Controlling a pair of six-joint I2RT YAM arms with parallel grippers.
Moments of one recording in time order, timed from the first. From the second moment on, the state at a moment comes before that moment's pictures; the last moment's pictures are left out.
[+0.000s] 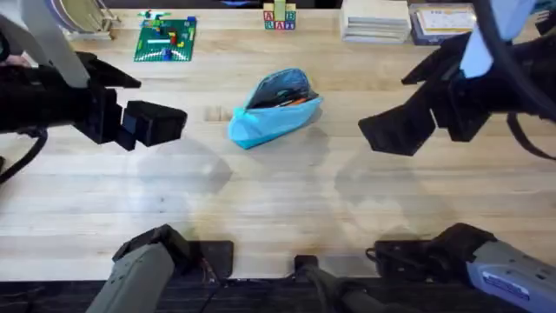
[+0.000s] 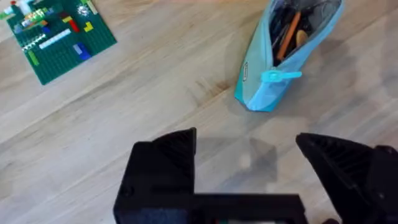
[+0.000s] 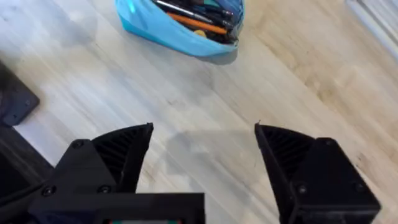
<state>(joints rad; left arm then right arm) 0.47 0.99 1.13 -1.24 0.64 0.87 0.50 1.02 1.29 -1.17 -0.12 -0.19</state>
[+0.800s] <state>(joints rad) 0.47 1.15 1.13 -1.41 0.76 1.33 0.61 1.19 1.30 -1.05 -0.18 -0.15</state>
